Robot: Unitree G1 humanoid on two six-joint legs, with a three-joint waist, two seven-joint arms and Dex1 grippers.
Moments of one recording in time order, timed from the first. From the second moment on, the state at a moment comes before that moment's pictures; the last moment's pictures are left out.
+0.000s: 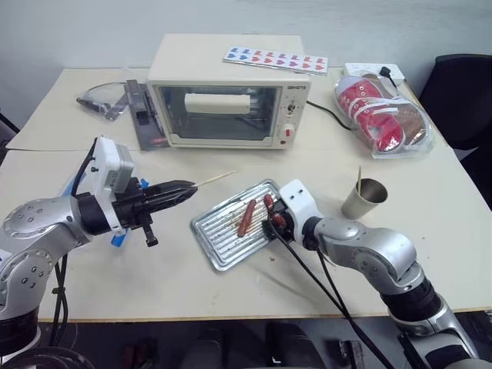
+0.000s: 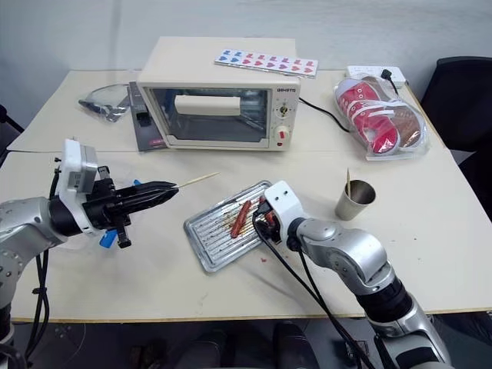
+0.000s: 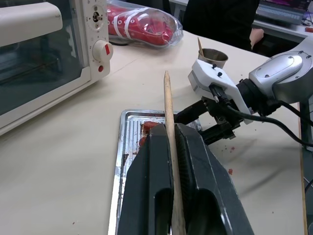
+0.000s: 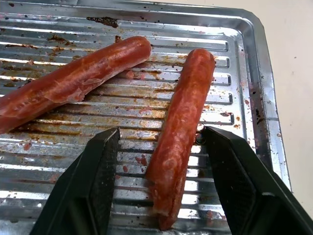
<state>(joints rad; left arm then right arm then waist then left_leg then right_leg) -0.27 0.84 0.35 -0.53 -0.89 0.82 -0.71 -0.52 -0.46 0.32 -0.41 0.59 1.13 0.01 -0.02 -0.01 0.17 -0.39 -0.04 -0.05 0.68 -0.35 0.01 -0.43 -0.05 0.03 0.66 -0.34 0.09</state>
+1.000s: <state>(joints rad) -0.28 0.83 0.31 -0.50 -0.84 0.74 -0.73 -0.54 -0.29 0.07 -0.34 0.53 1.27 0.12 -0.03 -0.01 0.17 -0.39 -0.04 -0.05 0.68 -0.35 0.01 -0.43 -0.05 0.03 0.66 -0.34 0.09</state>
